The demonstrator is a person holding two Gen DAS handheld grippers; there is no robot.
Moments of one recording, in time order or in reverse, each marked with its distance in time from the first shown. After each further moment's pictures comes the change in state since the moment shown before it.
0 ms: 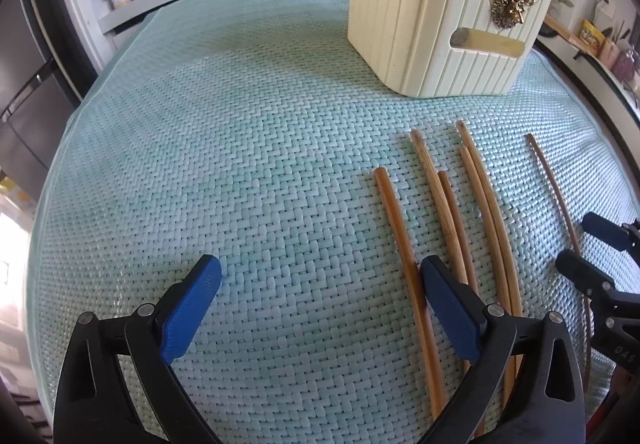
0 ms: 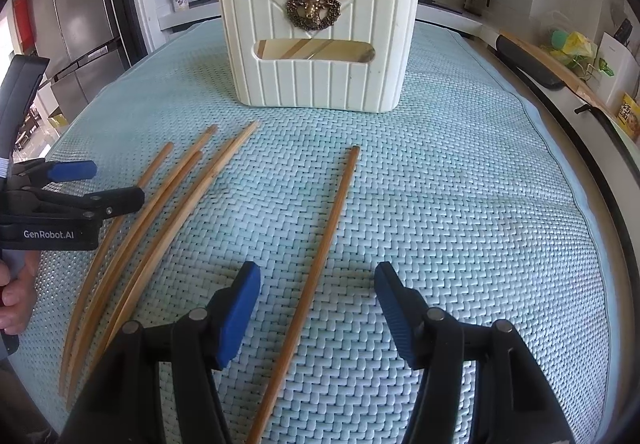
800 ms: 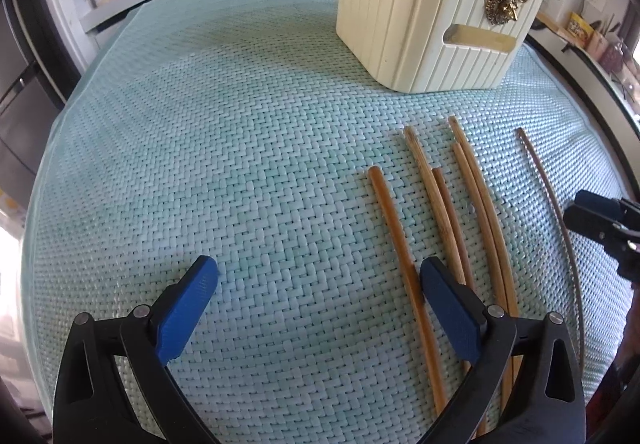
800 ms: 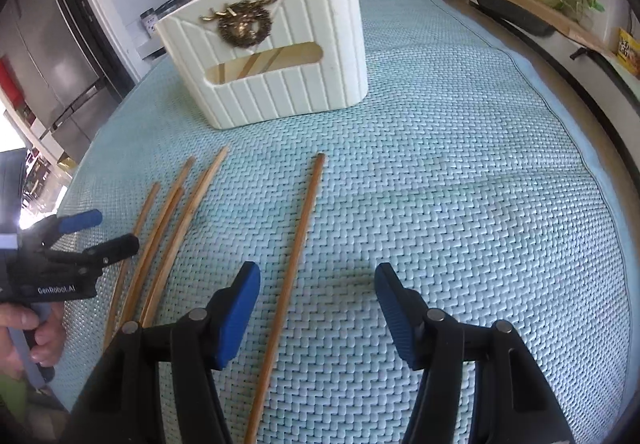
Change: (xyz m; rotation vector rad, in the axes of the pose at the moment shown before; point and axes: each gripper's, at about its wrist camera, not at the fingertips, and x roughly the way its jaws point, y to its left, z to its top) left arm 0.004 0.009 0.009 0.037 0.039 -0.052; right arm 0.003 -0.050 0.019 0.191 0.068 0.118
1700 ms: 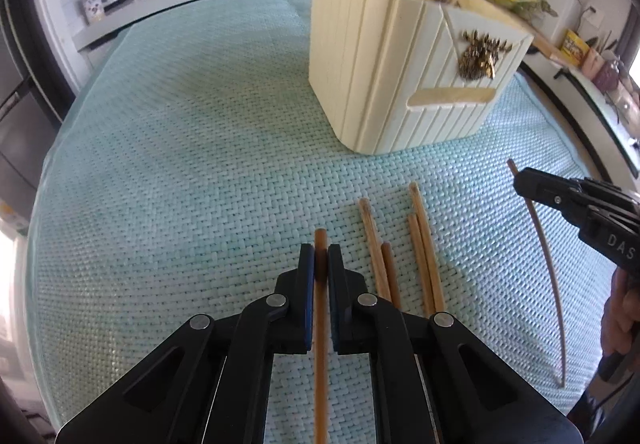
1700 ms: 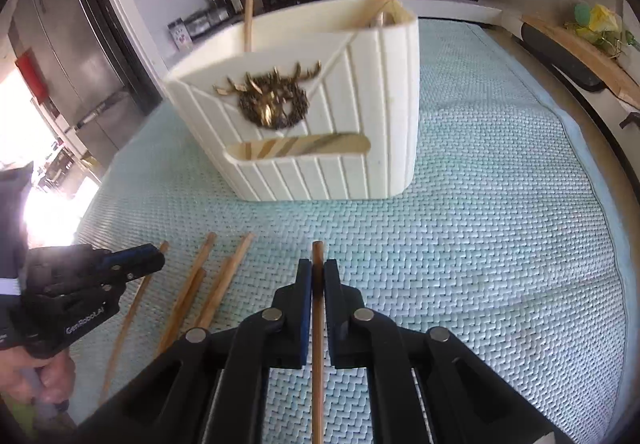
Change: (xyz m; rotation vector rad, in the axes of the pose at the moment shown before) left arm -0.019 -0.014 0.040 -0.032 -0.059 -0.033; right arm 0.009 0.007 0.073 -0.092 -0.077 0.105
